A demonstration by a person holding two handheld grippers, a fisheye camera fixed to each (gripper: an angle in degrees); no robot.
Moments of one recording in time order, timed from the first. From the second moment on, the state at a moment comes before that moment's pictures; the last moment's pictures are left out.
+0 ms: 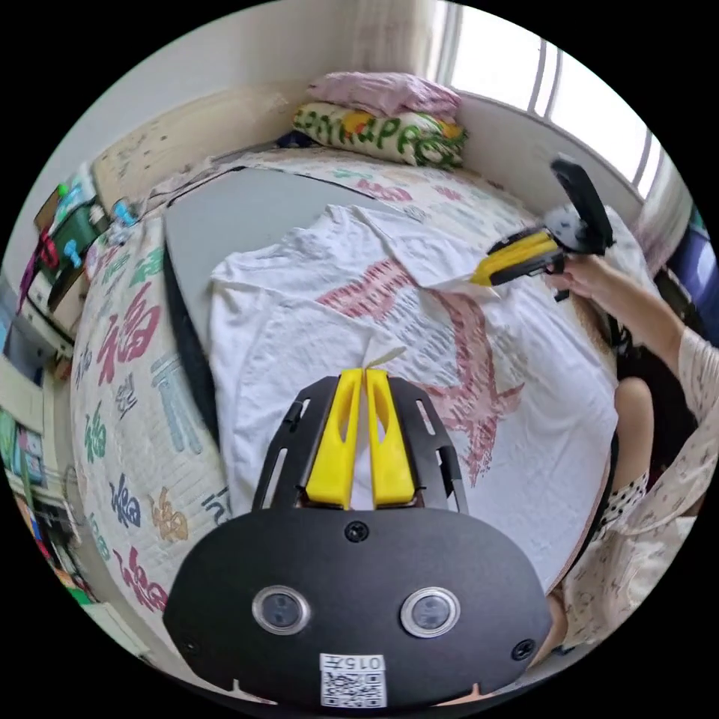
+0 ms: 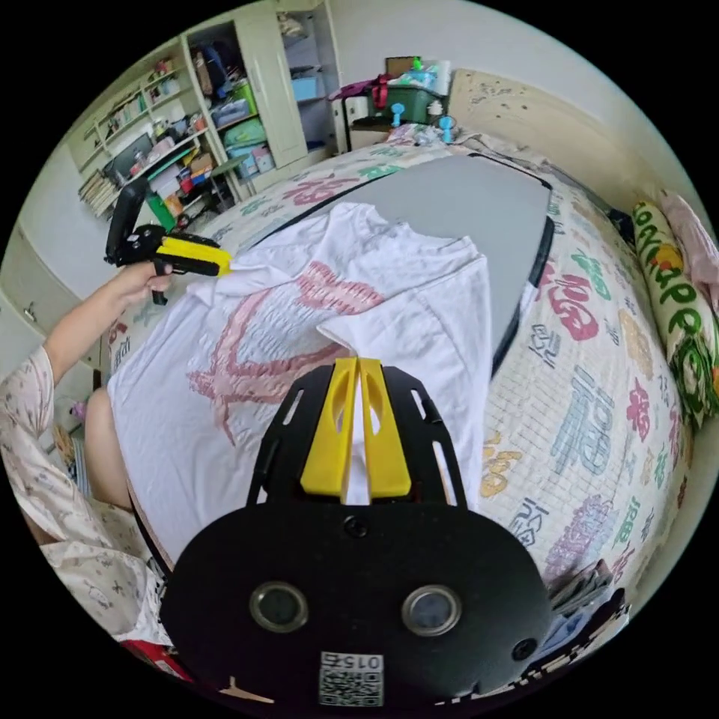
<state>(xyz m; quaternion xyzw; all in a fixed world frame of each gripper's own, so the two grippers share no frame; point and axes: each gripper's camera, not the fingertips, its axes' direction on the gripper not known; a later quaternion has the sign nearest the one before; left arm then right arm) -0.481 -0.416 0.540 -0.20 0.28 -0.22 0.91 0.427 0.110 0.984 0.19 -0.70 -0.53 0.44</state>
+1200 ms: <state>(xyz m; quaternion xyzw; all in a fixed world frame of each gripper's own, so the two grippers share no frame) -0.408 -0.020 0.118 -0.28 0.26 -0.47 0.80 0.744 0.089 1.305 -0.10 -0.74 -0.42 0.51</state>
